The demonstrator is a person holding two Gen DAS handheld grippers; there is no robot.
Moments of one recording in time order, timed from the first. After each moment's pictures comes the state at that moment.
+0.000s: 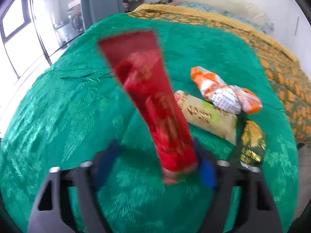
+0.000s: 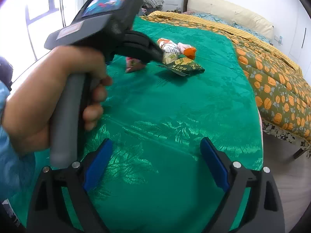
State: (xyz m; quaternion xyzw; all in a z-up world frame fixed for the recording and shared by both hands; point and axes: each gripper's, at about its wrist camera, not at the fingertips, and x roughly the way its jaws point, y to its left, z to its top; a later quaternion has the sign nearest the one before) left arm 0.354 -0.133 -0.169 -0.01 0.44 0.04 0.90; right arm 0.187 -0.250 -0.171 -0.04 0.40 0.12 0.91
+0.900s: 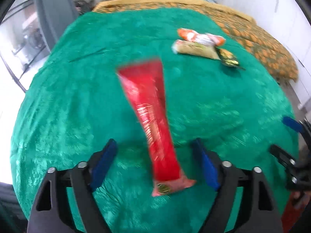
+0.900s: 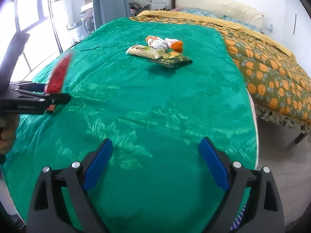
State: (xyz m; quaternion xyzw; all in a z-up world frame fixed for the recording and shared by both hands) left arm 0.255 -0.034 -0.171 0.08 0.48 -0.12 0.87; right arm 0.171 -0.265 -0.172 0.00 0.41 0.09 0.91
